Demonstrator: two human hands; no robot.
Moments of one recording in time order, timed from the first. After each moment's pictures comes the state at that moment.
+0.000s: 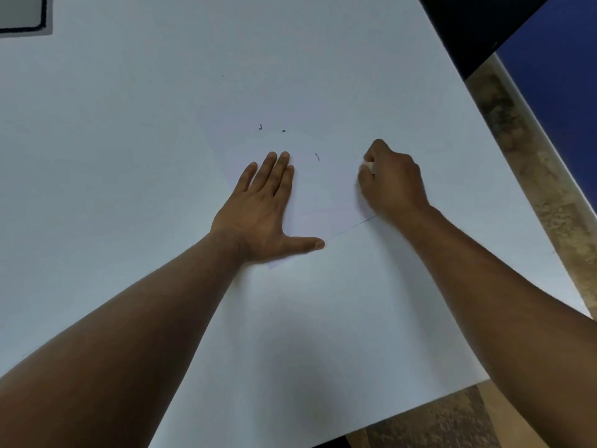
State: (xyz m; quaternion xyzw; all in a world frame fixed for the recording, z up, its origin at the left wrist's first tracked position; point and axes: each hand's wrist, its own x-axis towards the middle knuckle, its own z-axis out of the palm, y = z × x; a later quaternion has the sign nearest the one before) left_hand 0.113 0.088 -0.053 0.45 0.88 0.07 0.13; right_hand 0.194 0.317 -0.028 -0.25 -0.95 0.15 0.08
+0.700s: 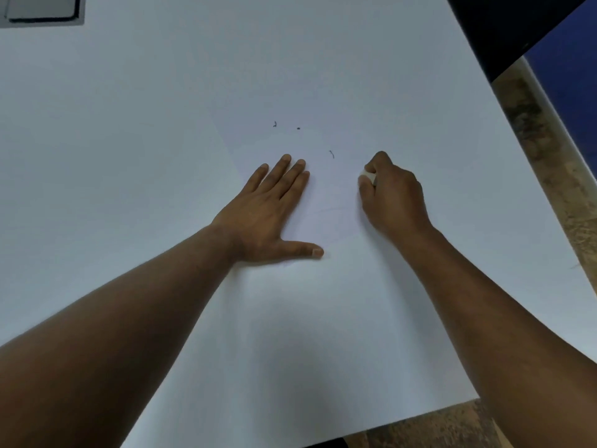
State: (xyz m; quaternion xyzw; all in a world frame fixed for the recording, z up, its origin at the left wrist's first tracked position) left_hand 0.111 0.067 -0.050 0.50 0.85 0.07 0.15; right_hand 0.201 0.286 -0.035 -0.22 -0.96 0.18 0.08
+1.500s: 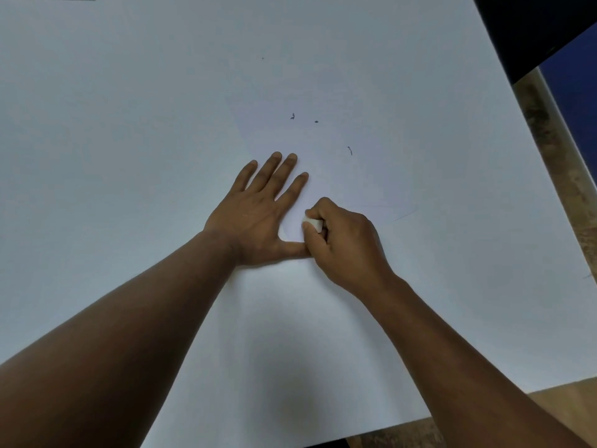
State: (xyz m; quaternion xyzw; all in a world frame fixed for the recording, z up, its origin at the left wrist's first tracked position) left_hand 0.109 0.038 -0.060 0.47 0.87 0.05 0.11; right_hand 0.226 0.185 -0.031 -0.10 -0.95 0.28 0.04
